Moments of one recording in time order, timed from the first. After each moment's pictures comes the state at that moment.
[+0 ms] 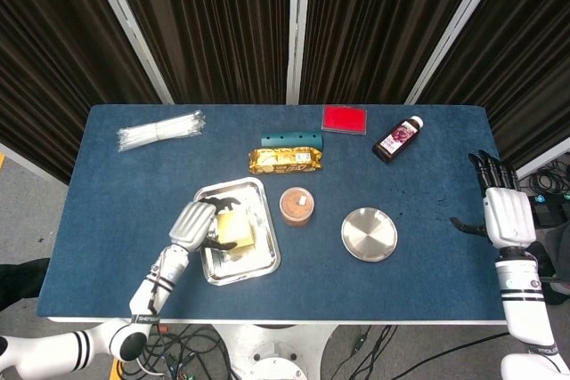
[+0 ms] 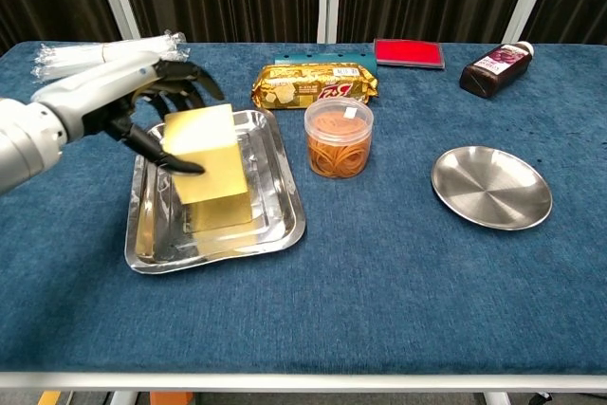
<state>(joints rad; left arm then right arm) -0.57 -1.66 -0.21 -1.53 1.30 1.06 0.09 0.35 -1.12 0.19 -1.72 -1.17 1.33 -0.11</state>
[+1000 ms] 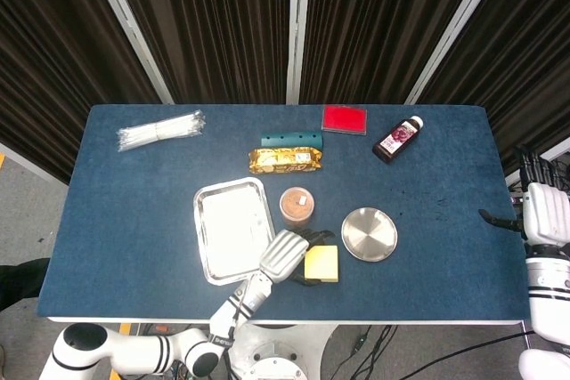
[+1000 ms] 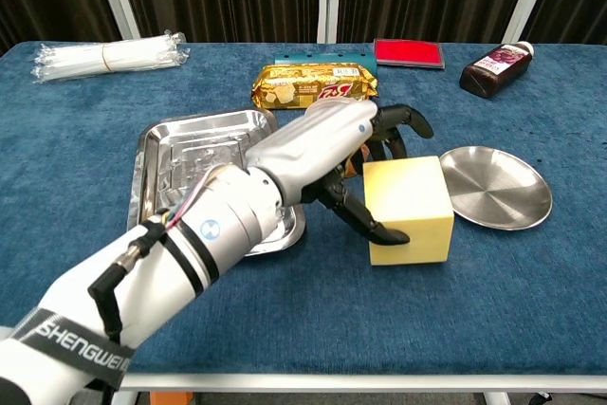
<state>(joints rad) -0.76 -2.09 -0.19 -1.31 1.39 1.07 0.14 0.29 -1.09 0.25 -1.63 -1.15 1.31 0.07</state>
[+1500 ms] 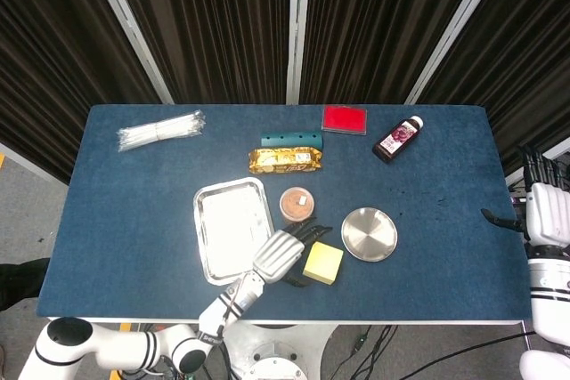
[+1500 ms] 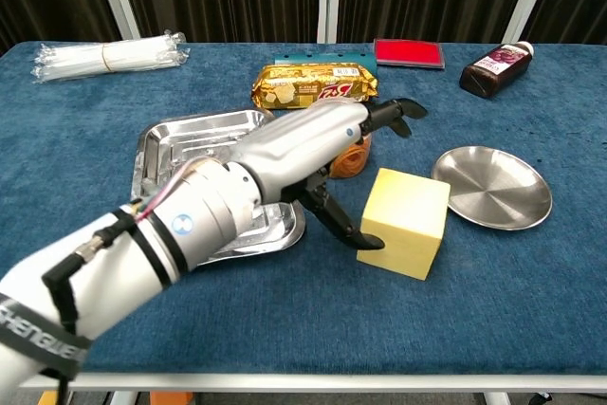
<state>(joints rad) -0.75 -1.98 -0.17 -1.41 1.41 1.04 0.18 0.28 -1.09 0.26 -1.63 -1.15 1.32 0.07</state>
